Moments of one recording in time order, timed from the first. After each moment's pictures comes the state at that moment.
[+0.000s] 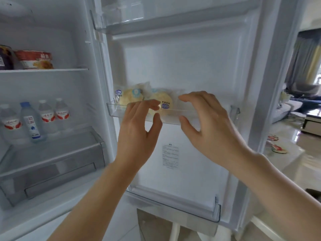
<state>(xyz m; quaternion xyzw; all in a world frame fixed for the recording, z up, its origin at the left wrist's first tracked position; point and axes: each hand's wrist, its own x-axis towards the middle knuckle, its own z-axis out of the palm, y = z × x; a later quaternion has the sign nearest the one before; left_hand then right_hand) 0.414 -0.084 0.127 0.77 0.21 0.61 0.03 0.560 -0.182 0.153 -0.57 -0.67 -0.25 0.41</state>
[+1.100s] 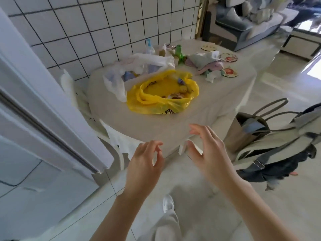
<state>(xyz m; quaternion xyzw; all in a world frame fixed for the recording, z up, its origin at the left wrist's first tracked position) 0.800 -0.277 -0.154 0.84 0.38 0.32 0.22 0.968 -0.362 -0.127 -0.73 -0.55 0.04 0.40</state>
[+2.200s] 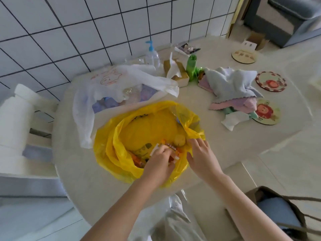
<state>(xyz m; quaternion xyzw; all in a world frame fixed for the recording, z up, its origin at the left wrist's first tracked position) 1.158 0.034 -0.241 0.82 0.46 0.07 0.32 1.321 -0.013 -0.246 -0.77 -0.60 0.15 0.16</state>
